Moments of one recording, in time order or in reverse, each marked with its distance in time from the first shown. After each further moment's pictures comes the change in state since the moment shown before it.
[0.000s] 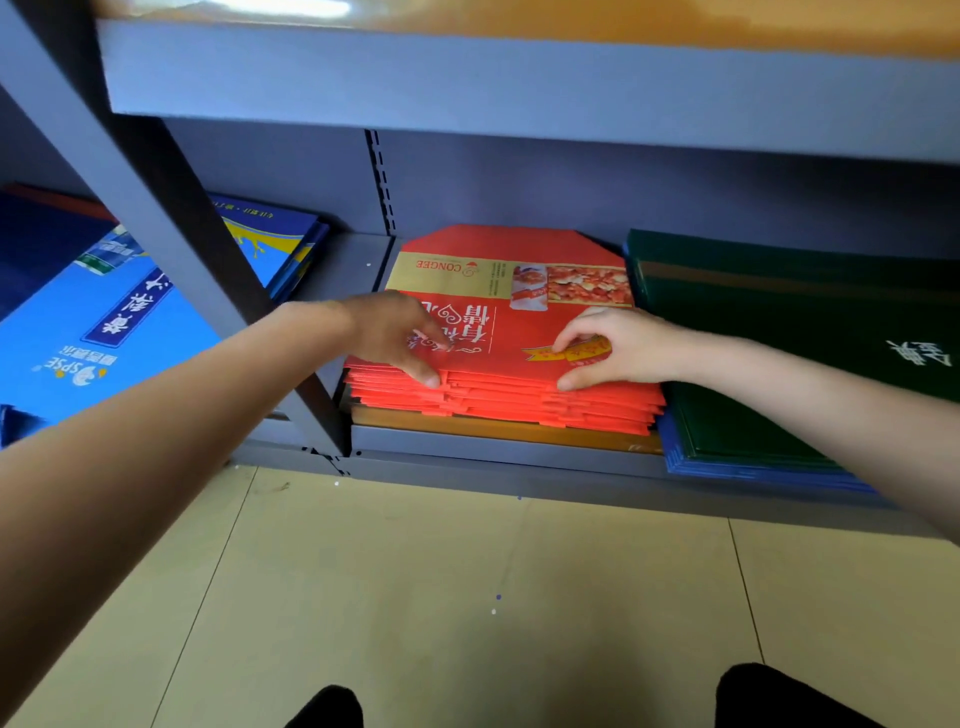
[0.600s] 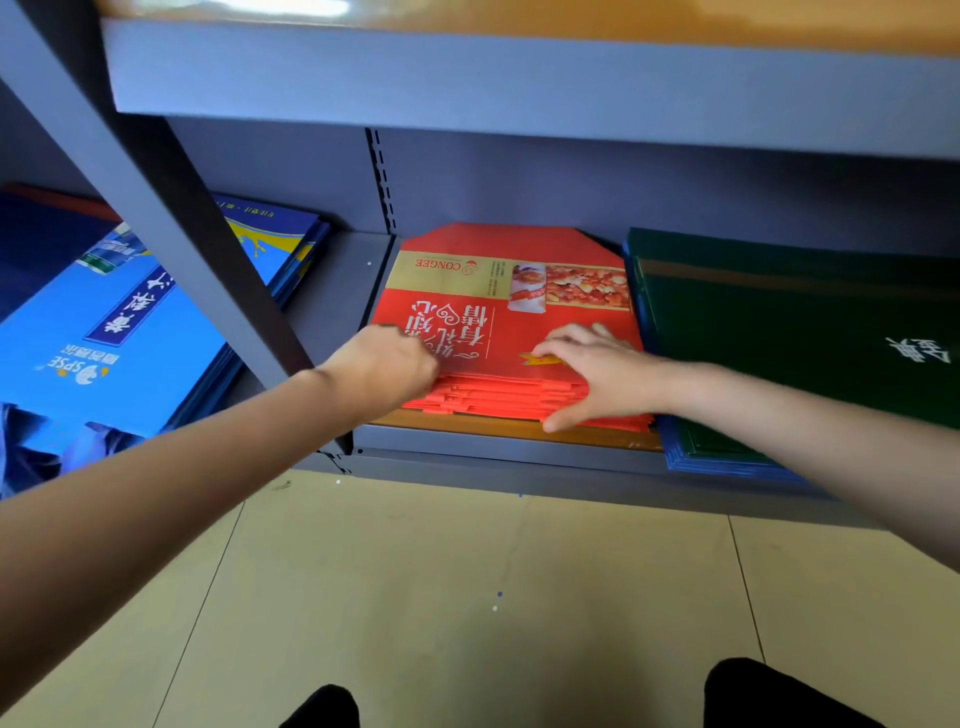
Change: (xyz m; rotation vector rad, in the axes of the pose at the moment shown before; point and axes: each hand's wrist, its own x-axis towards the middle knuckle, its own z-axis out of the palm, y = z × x) left_hand -0.010 0.014 0.046 0.762 0.213 0.051; right_hand -0.006 -0.015 0.026 -0.184 -0.116 0.055
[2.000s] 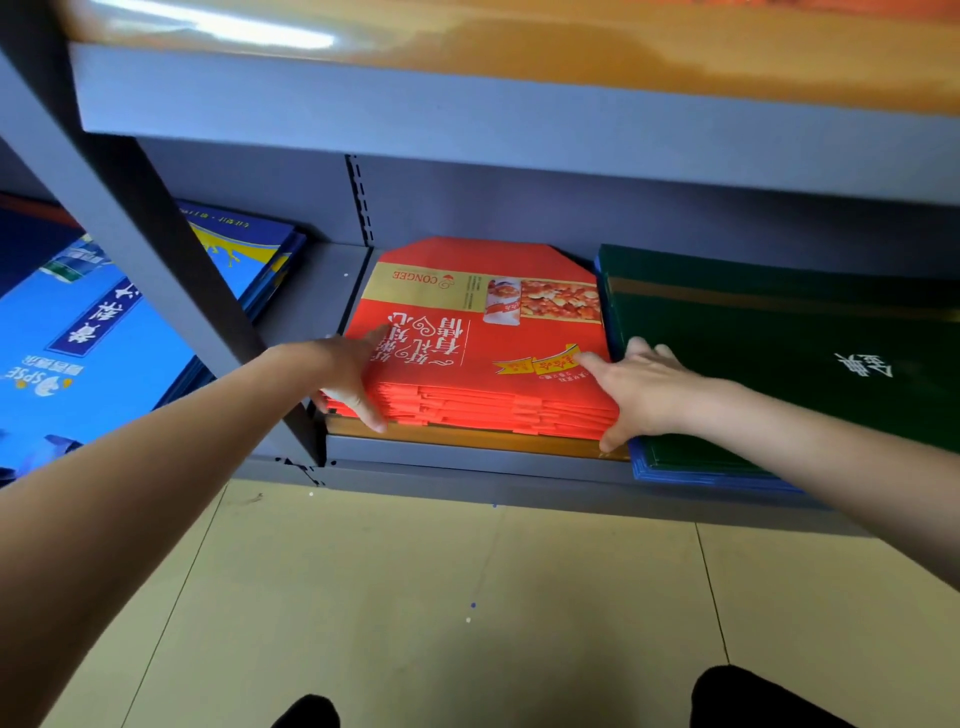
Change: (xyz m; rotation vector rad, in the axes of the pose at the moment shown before) left_hand 0.018 -0.033 0.021 -0.823 -0.450 -0.367; right_hand -0.041 0.014 -0.013 -0.319 -0.082 0.237
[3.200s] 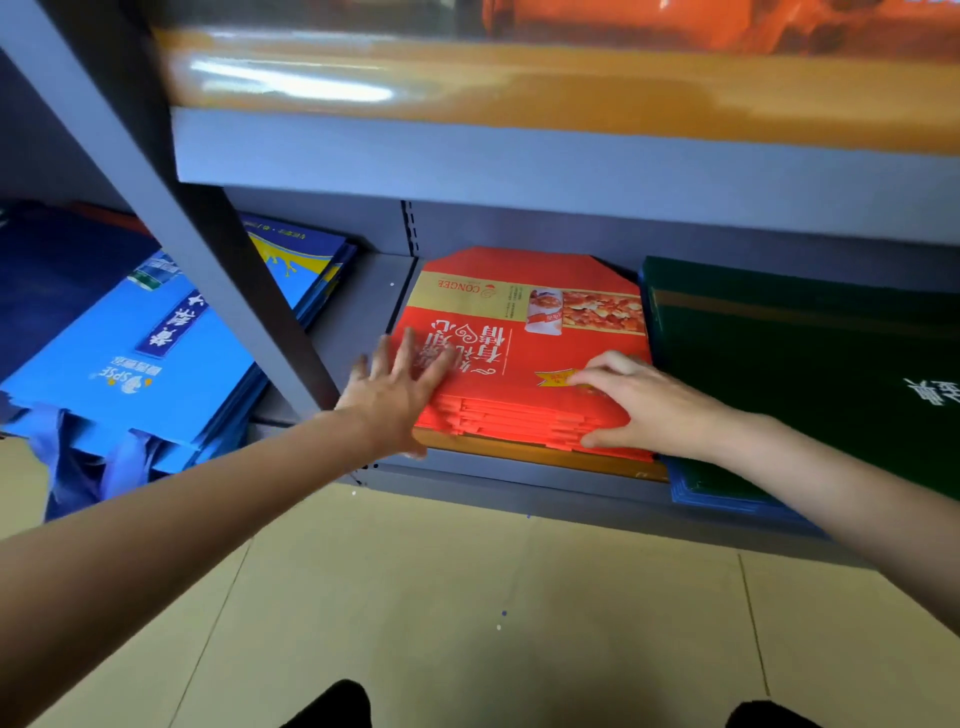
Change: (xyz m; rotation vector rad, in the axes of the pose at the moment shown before) left_hand -0.044 0.023 0.029 0.370 0.284 0.039; right_hand 0.006 -0.010 -0.003 0.364 0.183 -0.256
